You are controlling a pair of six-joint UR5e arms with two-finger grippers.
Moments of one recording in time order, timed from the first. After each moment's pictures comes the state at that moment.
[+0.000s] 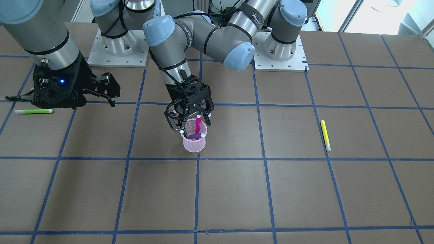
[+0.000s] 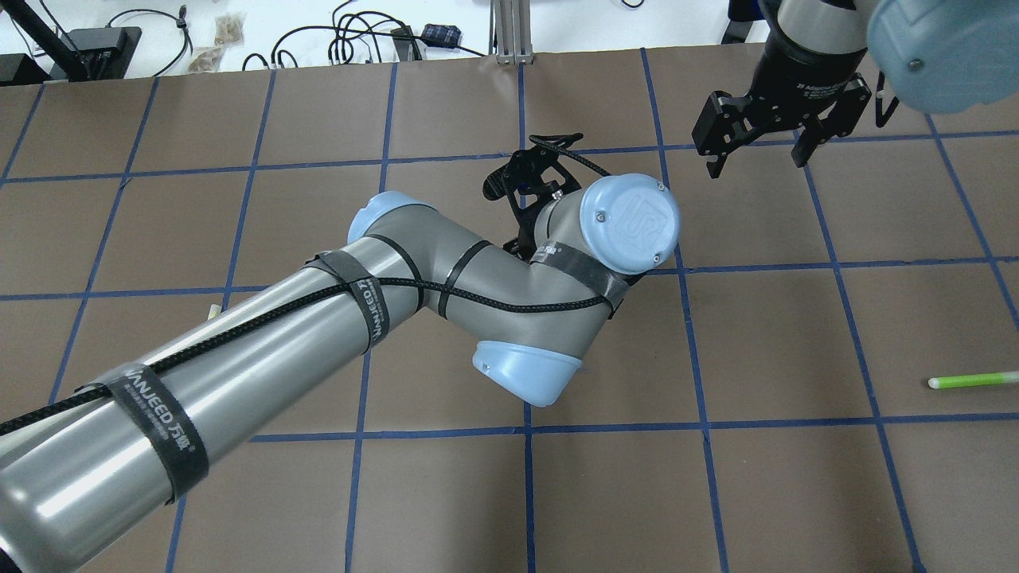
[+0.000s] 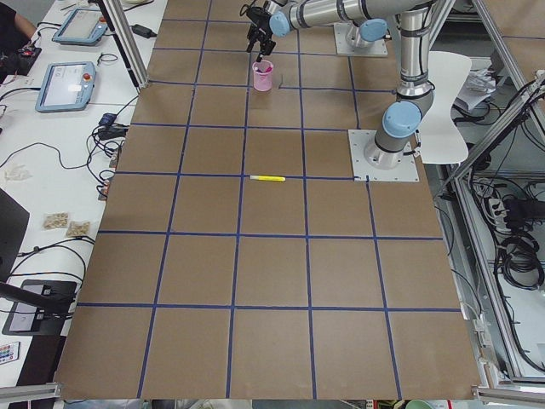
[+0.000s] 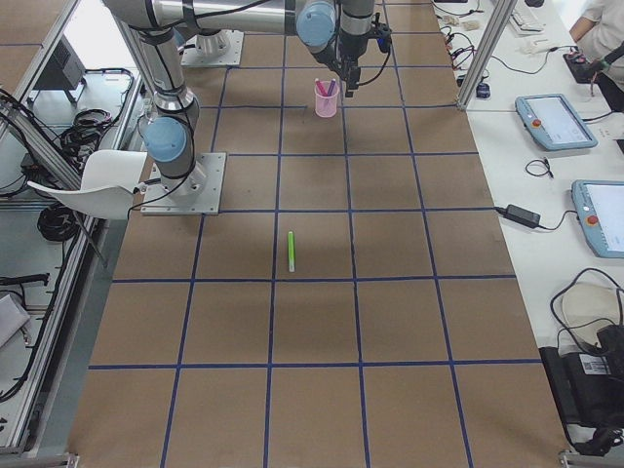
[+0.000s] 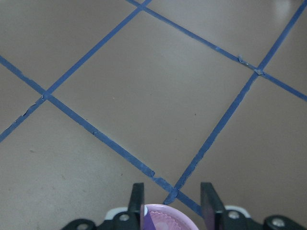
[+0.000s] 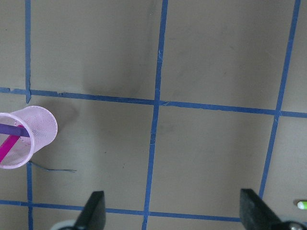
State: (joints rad) left arm -2.19 -1.94 -1.70 -0.85 2.08 -1.12; right arm 1.55 -1.47 1.52 -1.59 -1.58 -0.12
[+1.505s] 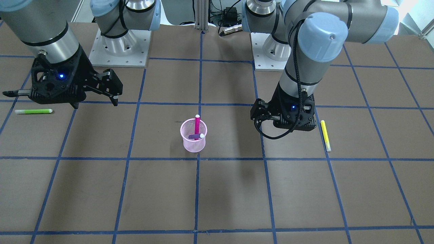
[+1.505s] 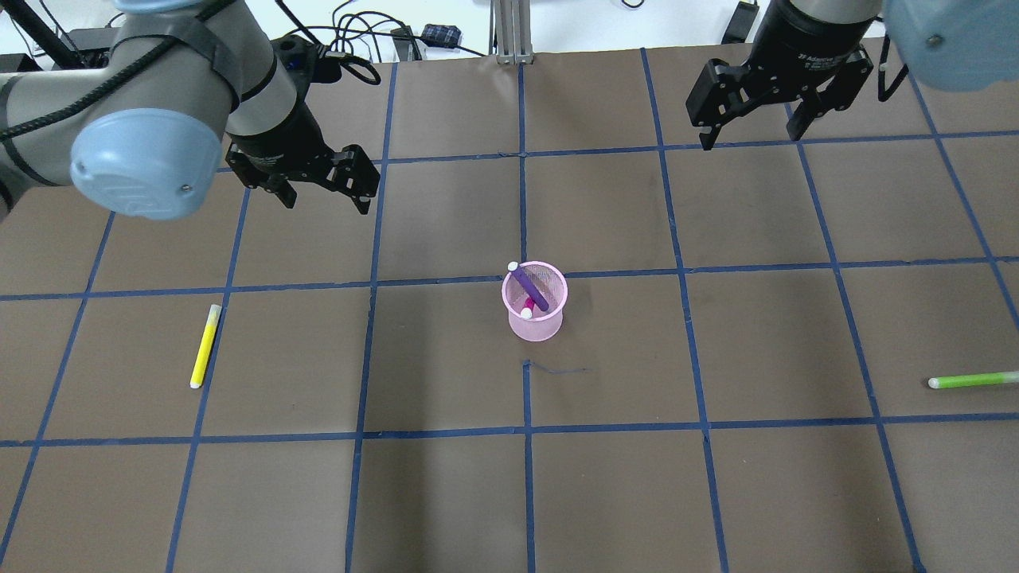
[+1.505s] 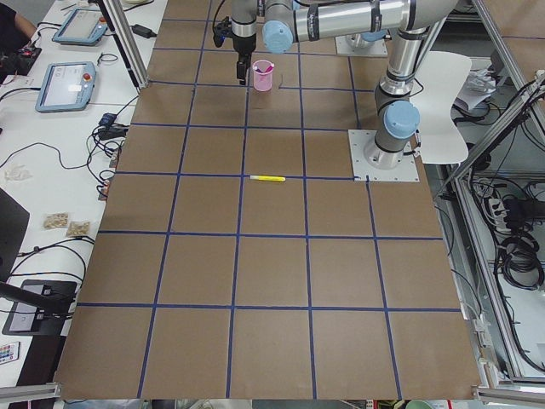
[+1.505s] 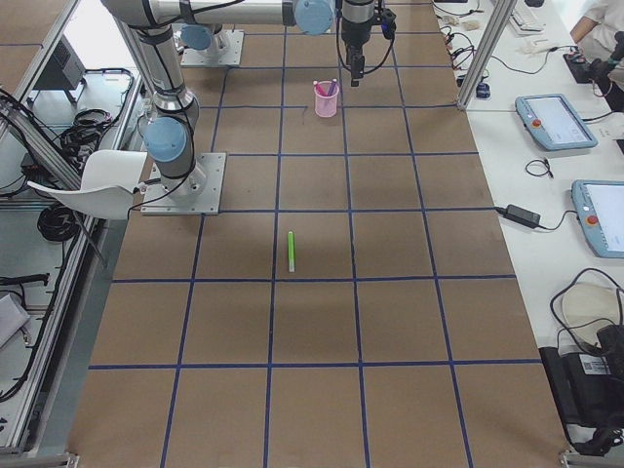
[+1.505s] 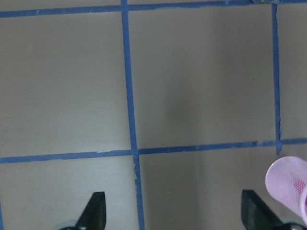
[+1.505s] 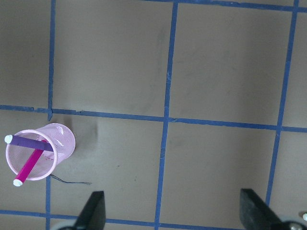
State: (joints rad) left arm -1.59 -1.67 -1.66 -1.36 1.55 0.17; right arm 1.56 -1.48 1.46 -1.59 -1.55 -0.09
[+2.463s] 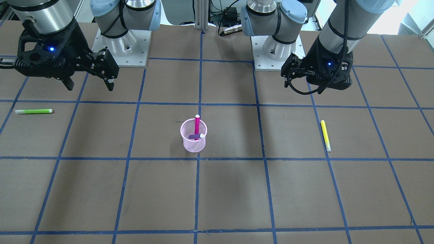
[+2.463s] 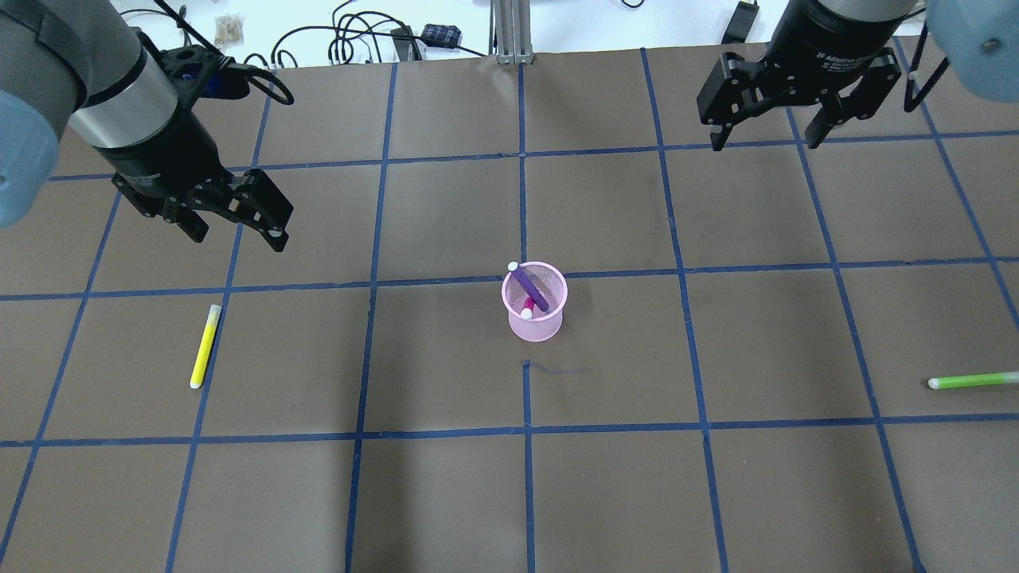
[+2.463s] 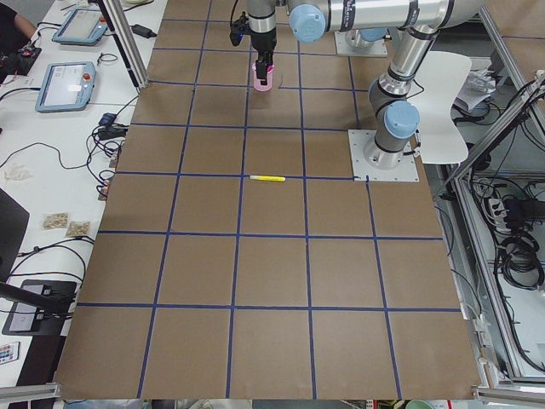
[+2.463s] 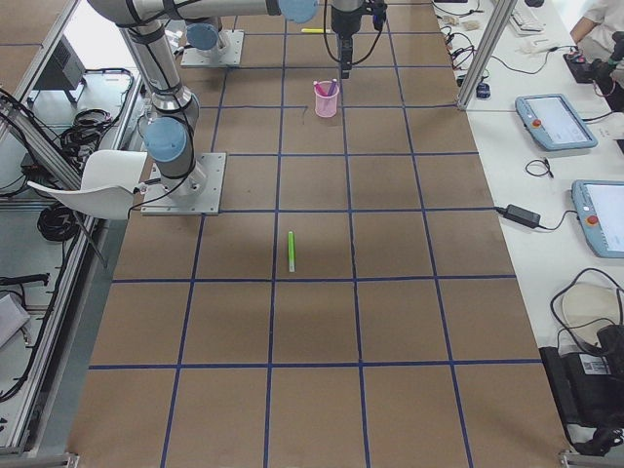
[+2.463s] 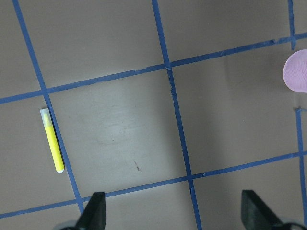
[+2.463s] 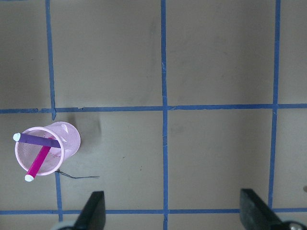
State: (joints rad) left arm -1.47 -1.53 -1.66 -1.61 1.56 0.29; right arm 1.55 -1.54 1.49 -1.56 -1.55 -0.01
